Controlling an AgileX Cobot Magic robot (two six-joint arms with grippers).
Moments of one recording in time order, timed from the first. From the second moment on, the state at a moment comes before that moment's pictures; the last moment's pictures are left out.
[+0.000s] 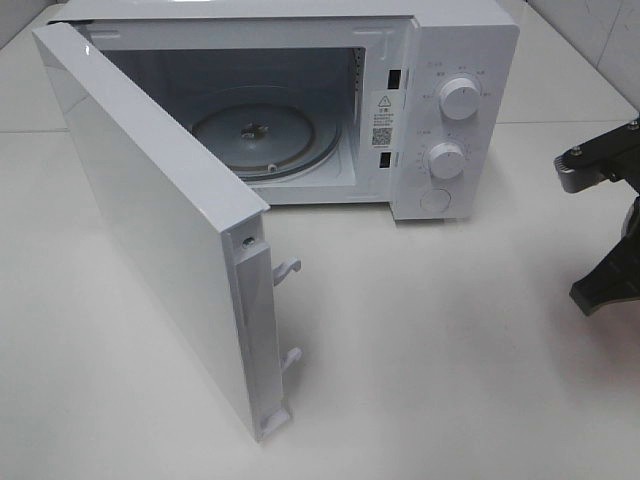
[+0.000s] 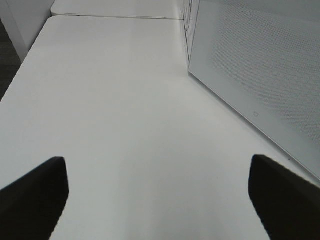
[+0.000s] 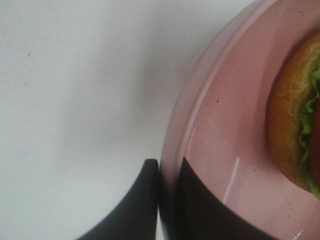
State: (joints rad) left arm 0.01 0.00 -0.52 -0.05 1.09 0.00; right arm 0.34 1.43 -0.73 -0.53 0.79 0.34
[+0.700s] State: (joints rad) left arm 0.01 0.00 -0.52 -0.05 1.09 0.00; right arm 0.35 1.29 -0.60 -0.58 0.73 0.32
